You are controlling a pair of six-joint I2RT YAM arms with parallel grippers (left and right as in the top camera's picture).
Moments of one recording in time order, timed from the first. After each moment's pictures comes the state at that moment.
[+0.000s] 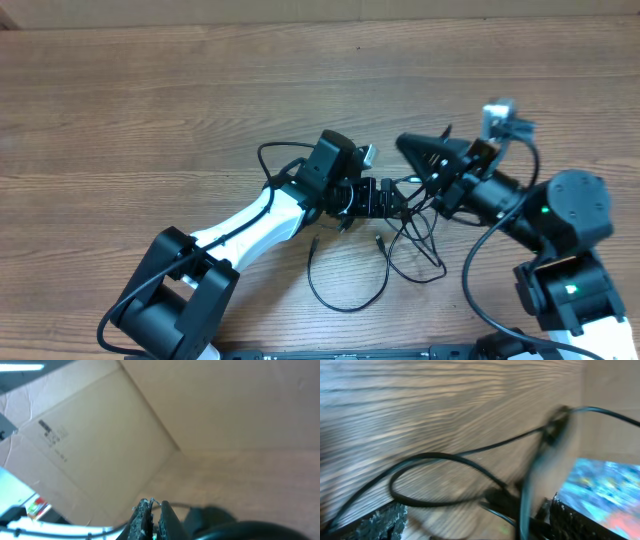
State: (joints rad) left arm -0.63 1.77 1.01 -0.15 0.59 -0.70; right arm 0.27 0.84 0.89 -0.02 -0.62 0.64
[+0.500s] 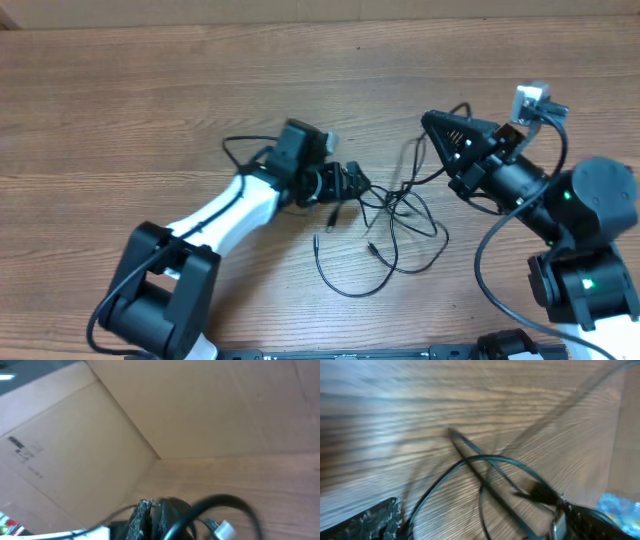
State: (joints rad) left arm -0.45 1.75 1.01 -0.25 0.56 -0.61; right arm 0.19 0.88 0.97 -0.10 -0.59 0.62
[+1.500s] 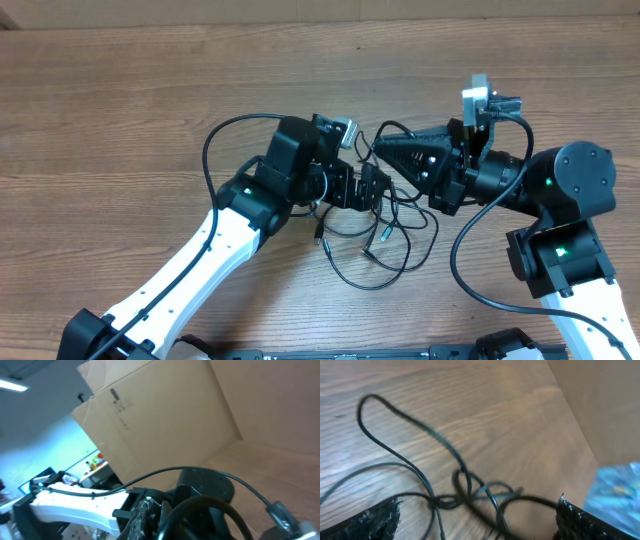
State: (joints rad) left arm -0.57 1.44 1.01 -0.23 0.45 -0.45; right arm 0.26 0.99 0.97 0.24 -1.00 0.71
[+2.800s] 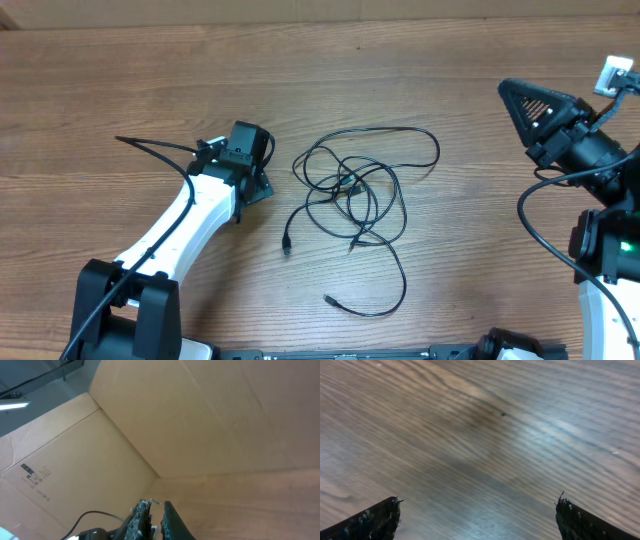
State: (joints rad) left arm -0.29 1.61 1.01 -0.74 -0.35 -0.71; right arm -0.28 1.00 0.98 0.14 -1.01 0.78
